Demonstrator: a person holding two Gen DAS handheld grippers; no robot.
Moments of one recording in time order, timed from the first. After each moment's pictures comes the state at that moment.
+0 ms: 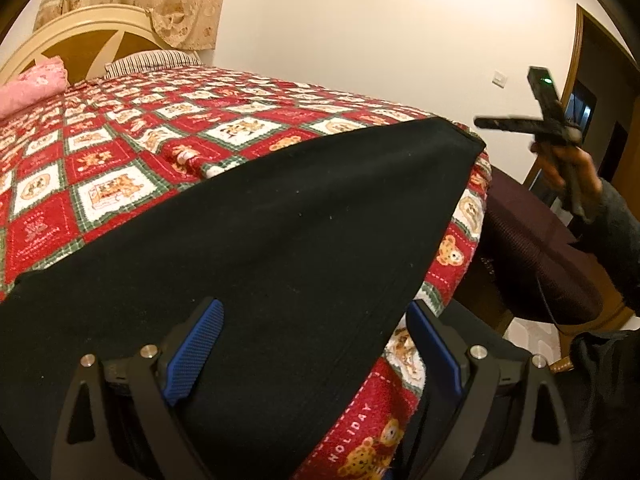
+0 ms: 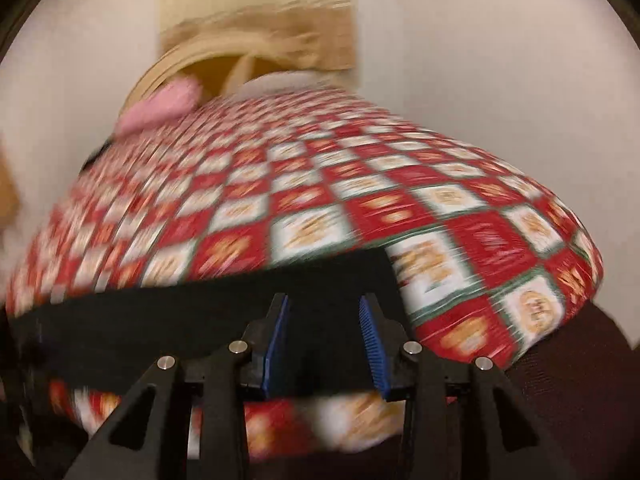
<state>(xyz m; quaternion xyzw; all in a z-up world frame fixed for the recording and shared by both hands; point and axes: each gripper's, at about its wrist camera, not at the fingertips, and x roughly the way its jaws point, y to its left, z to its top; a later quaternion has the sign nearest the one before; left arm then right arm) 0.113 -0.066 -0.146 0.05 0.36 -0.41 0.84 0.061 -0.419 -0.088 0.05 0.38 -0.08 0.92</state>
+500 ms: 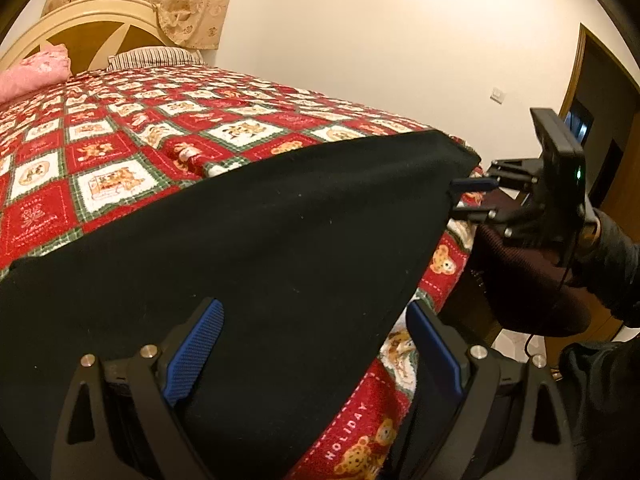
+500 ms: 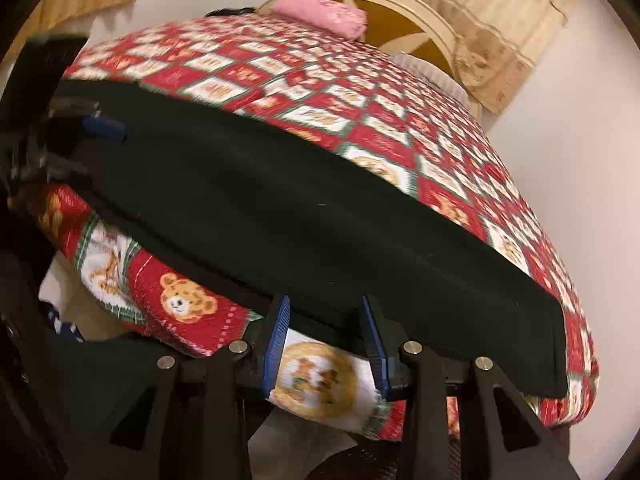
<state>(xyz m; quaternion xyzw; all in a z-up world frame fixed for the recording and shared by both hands) 0.118 -0.057 -0.148 0.01 0.36 -0.42 0.83 0.059 -0.234 -0.150 -0.23 0.43 0.07 0.87</state>
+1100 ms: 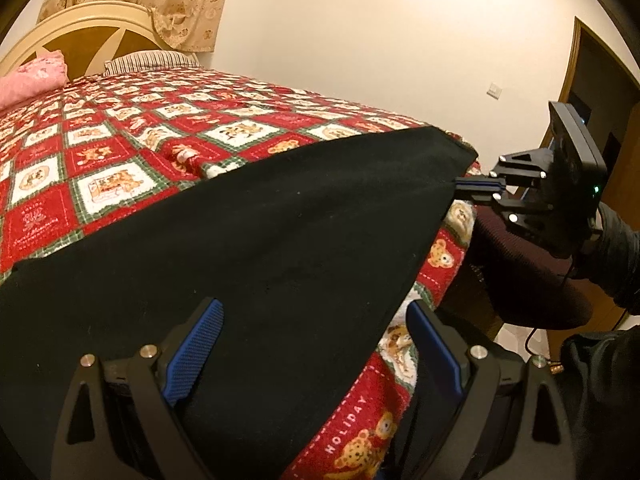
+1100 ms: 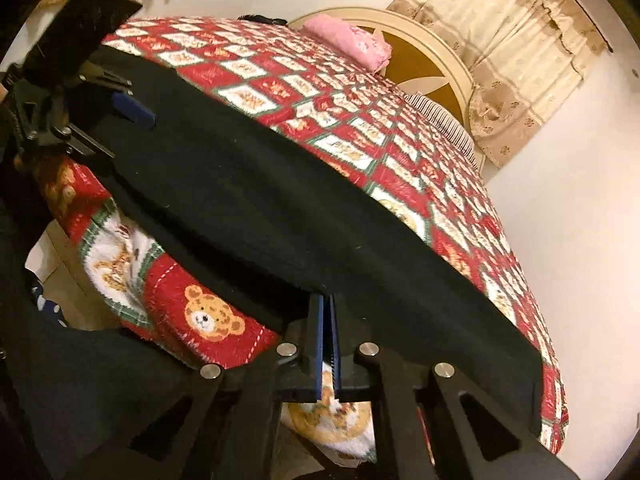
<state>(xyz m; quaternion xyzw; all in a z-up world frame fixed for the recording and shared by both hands) 0.114 -0.055 -0.147 0.02 0.35 -0.43 0.83 0.041 -0.209 -0.140 -0.31 0.37 0.08 0.87</state>
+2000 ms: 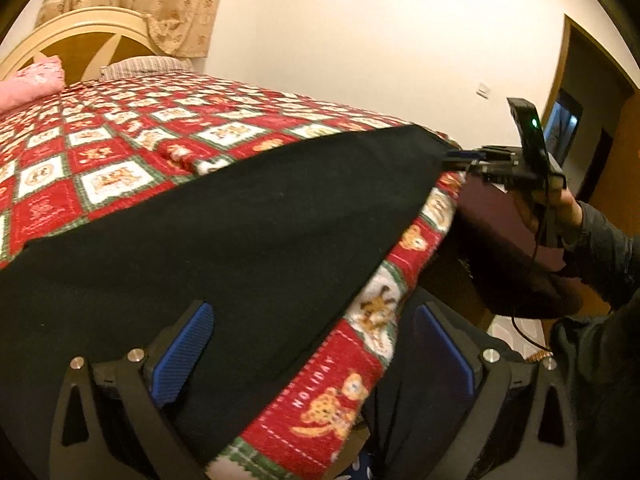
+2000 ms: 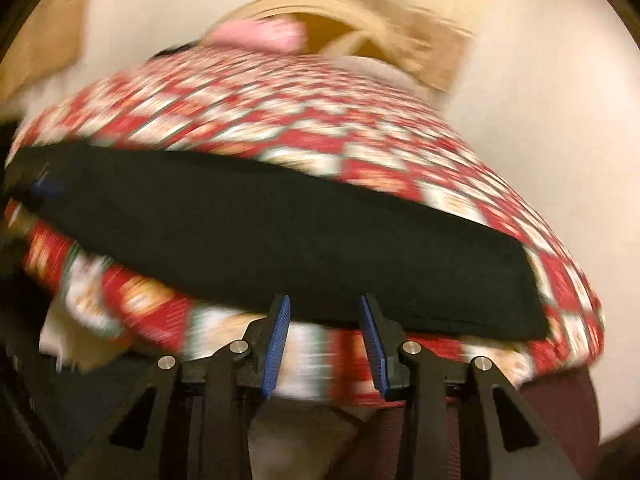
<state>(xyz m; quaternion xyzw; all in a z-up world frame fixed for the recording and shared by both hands) 0.089 -0.046 -0.143 0.02 0.35 -0.43 0.83 0.042 -0.307 -0.118 -0.12 0.40 -0.03 0.91</state>
